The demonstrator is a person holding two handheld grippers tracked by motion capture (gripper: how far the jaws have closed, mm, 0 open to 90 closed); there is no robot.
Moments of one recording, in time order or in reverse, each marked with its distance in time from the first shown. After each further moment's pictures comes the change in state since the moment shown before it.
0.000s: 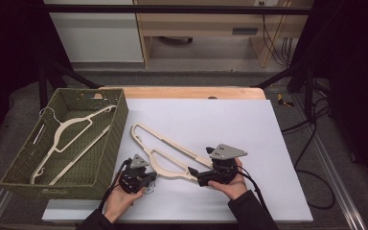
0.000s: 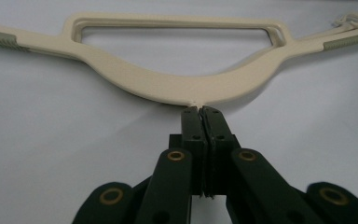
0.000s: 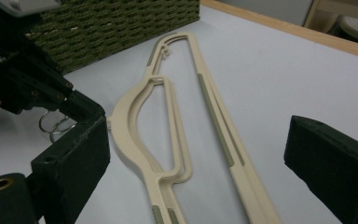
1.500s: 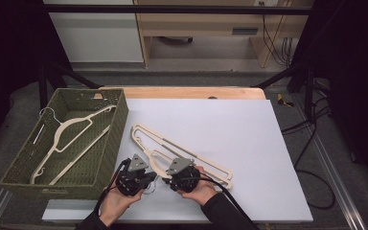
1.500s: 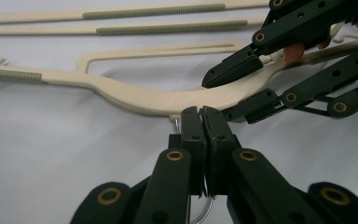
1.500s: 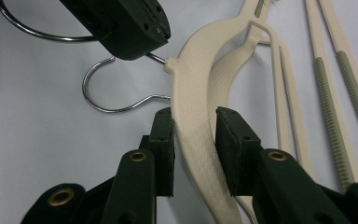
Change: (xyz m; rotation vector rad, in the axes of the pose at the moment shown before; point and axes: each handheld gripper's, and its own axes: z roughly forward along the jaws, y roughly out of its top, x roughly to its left) left arm -0.016 0.011 -0.031 -0.025 0.001 0.084; right arm 0.060 -0.009 0.086 0.240 0.148 -0.255
